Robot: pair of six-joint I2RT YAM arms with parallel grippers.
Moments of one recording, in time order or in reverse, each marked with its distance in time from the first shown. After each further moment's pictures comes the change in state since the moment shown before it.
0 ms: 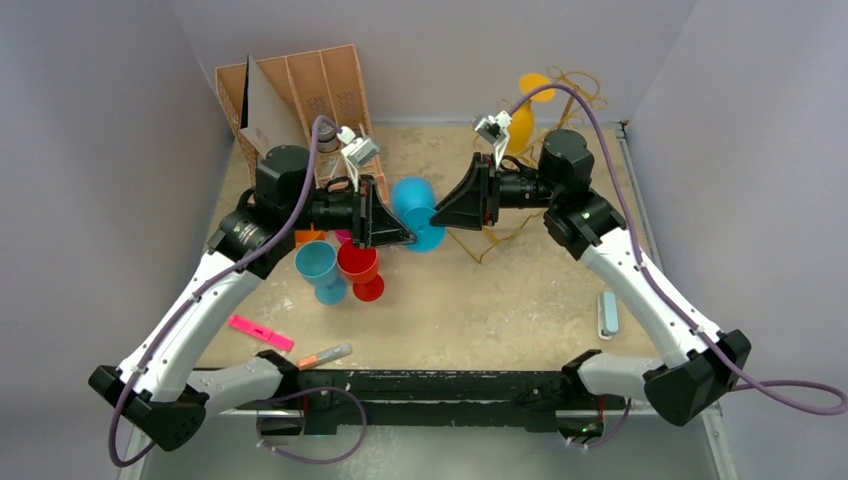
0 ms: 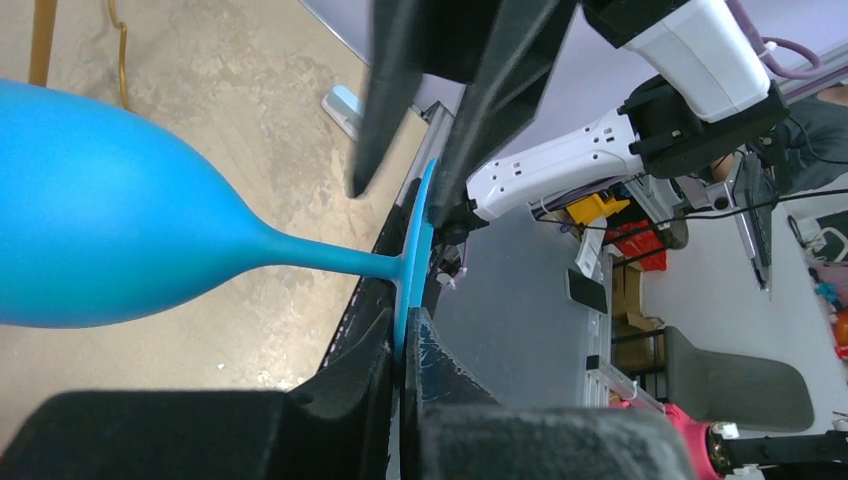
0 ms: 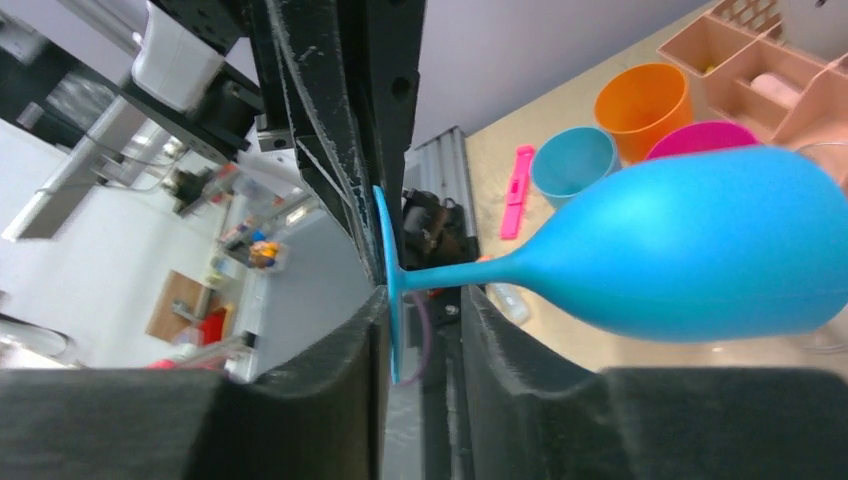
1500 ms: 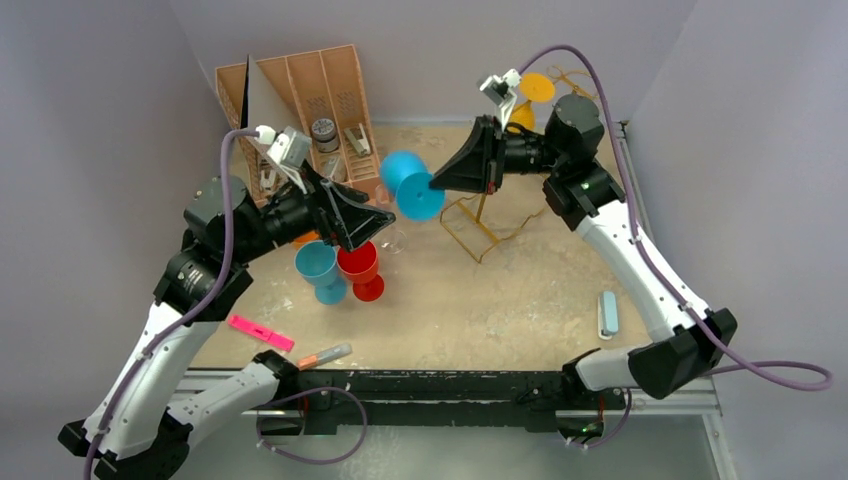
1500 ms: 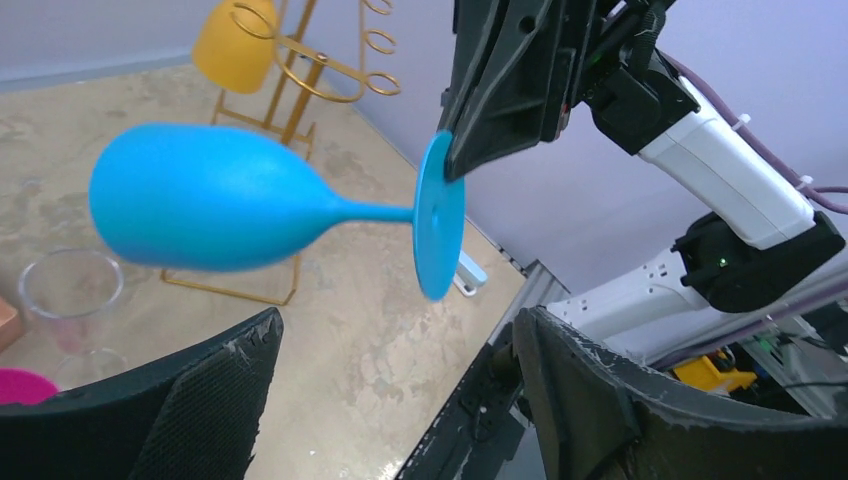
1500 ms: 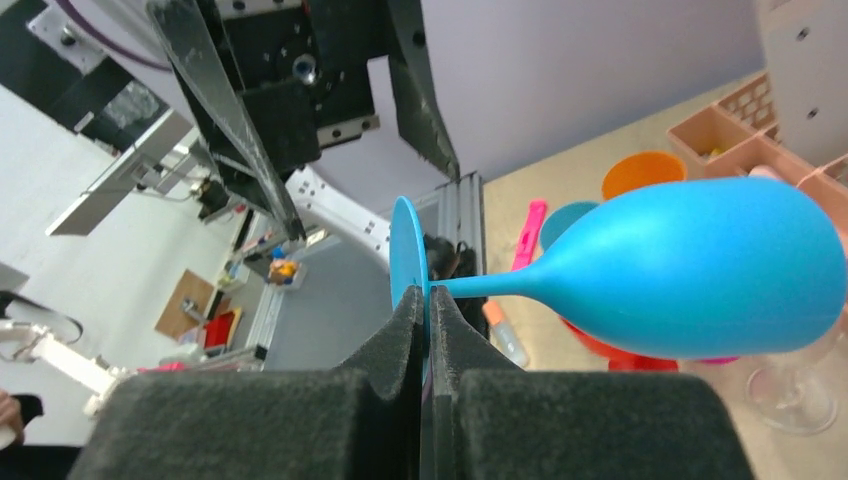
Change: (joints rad) left arm -0.003 -0.234 0.000 0.043 -0.435 -0.011; right arm -0.063 0.142 0.203 0.158 -0.105 0.143
